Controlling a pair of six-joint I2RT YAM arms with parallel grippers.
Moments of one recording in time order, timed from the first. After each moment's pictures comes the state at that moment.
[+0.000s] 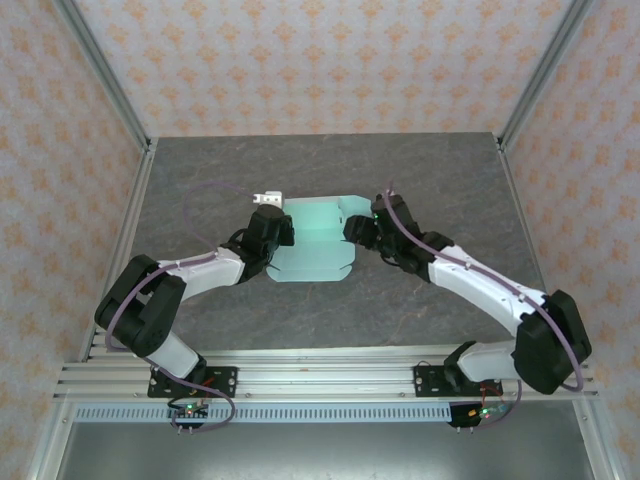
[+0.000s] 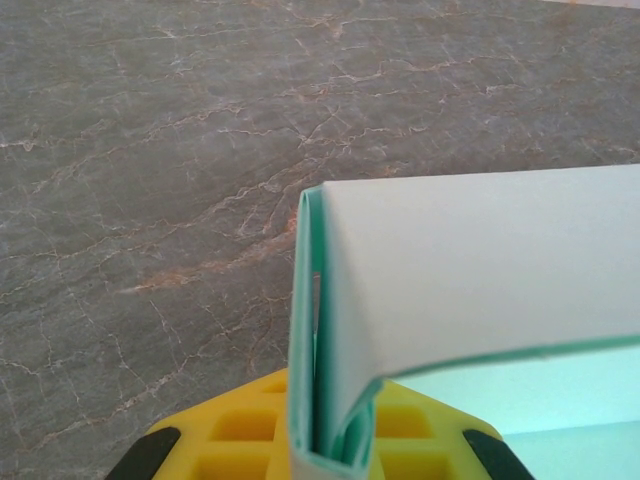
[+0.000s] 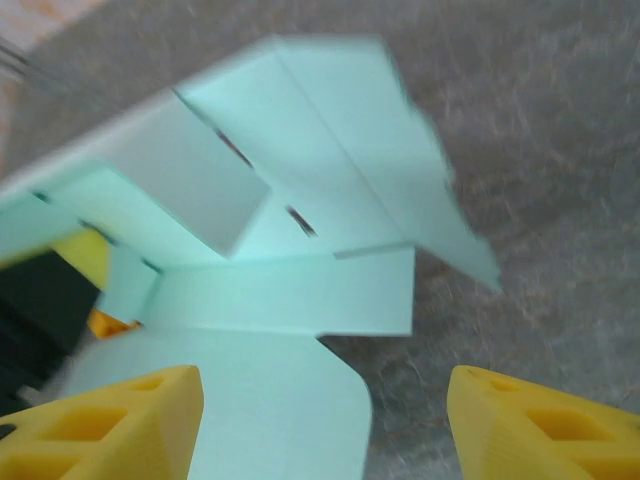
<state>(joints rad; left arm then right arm) -0.50 1.57 0.76 0.23 -0.29 -0.39 0.63 1.32 0.90 -0.31 0.07 0.75</state>
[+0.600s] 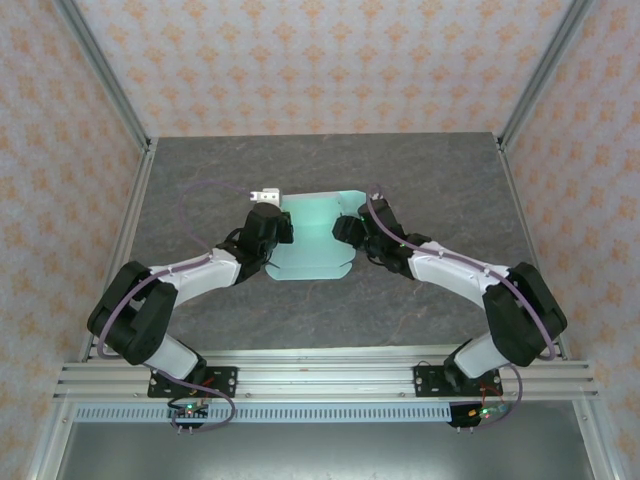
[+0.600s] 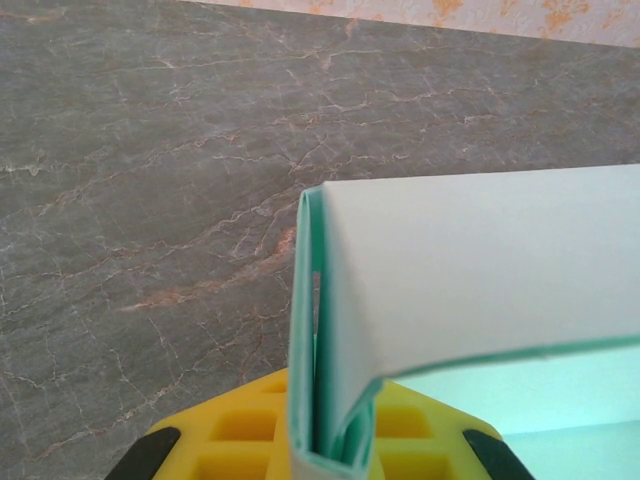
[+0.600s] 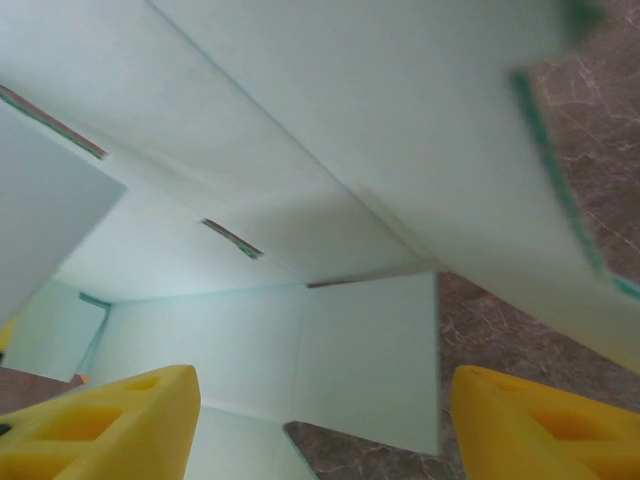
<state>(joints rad) -0.50 1.51 0.76 0.22 -0.29 -0.39 0.64 1.49 0.87 -0.07 0.05 0.84</state>
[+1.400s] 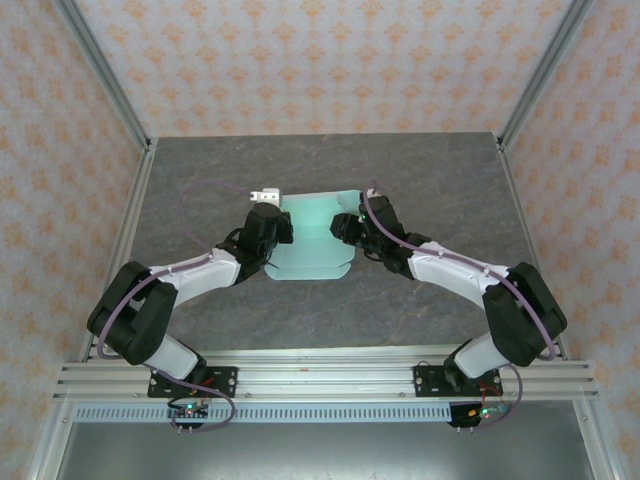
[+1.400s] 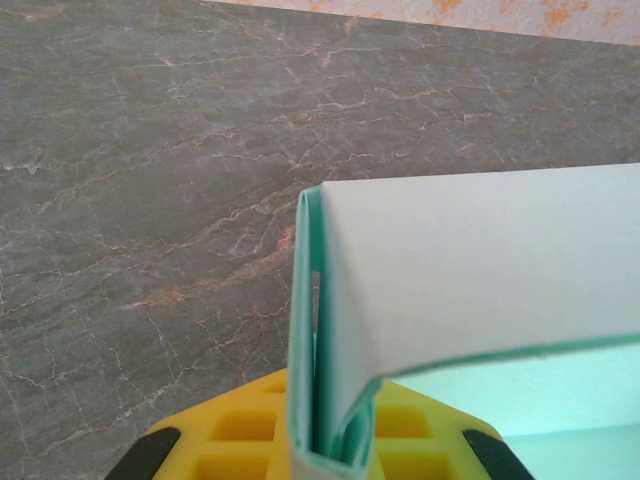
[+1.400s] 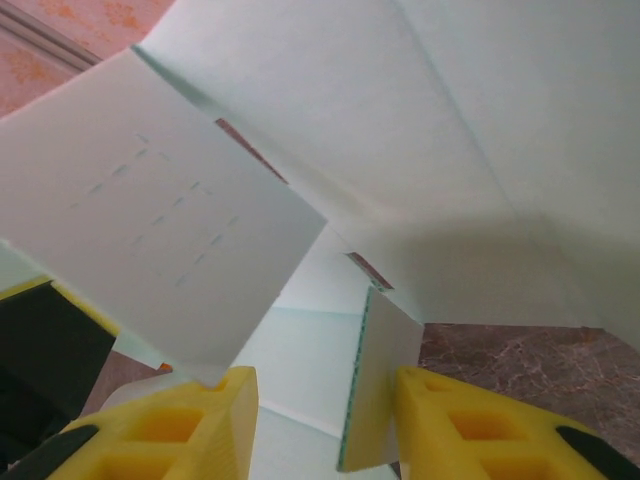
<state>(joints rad) -0.50 1.51 0.76 0.22 -0.28 -0.40 0.64 1.49 0.87 0.04 -0.04 0.78</state>
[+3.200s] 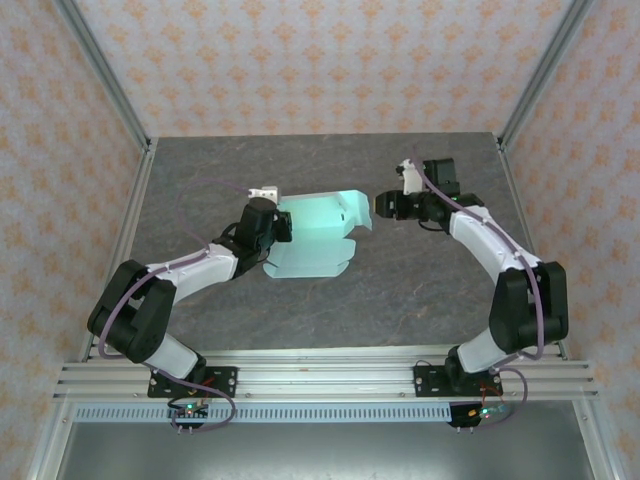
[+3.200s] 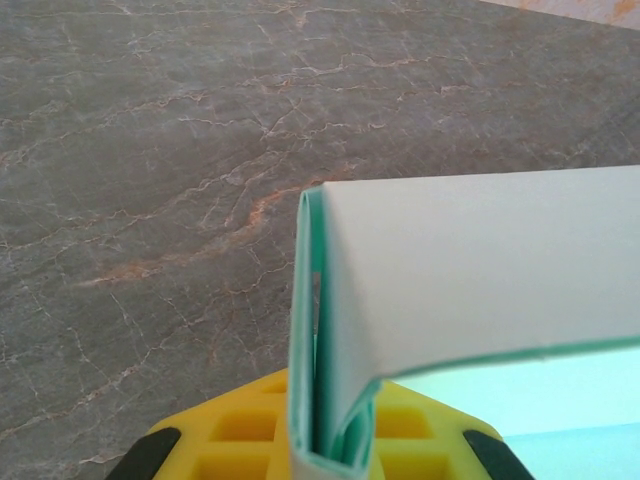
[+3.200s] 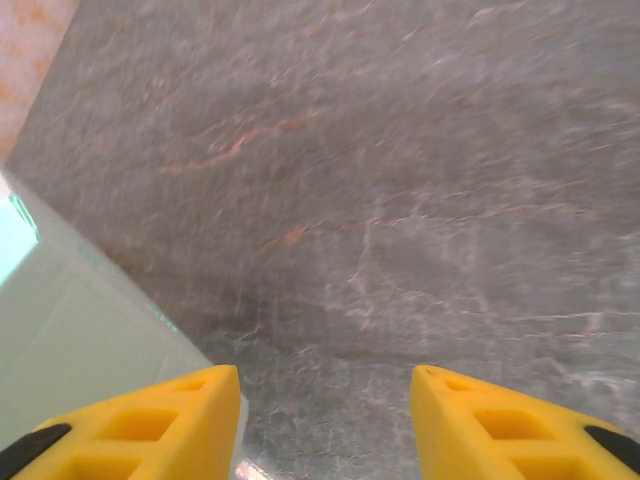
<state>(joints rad) -0.46 1.52 0.79 0.15 -0.14 -0.44 0.20 1.53 1.12 -0.41 -0.52 0.14</state>
